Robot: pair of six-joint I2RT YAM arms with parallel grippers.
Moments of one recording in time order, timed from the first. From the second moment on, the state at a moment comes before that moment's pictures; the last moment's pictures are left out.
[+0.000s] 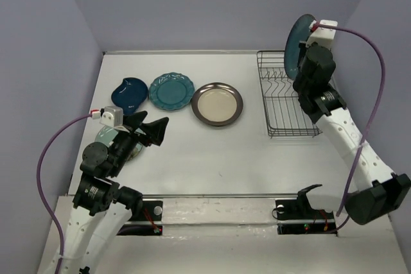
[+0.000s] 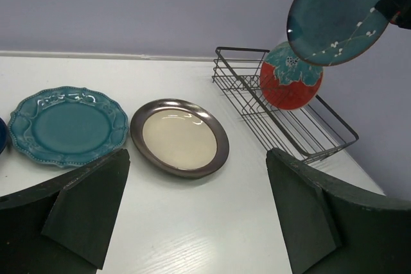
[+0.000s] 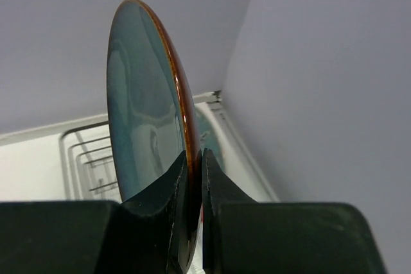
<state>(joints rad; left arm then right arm) -0.39 0.34 0.64 -0.19 0.09 -0.38 0.38 1.22 1.30 -0.02 0.78 -0.15</state>
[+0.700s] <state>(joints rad) -0.46 0.32 0.64 -0.19 0.08 -0.38 0.17 1.64 1.45 -0.04 0.59 -0.53</state>
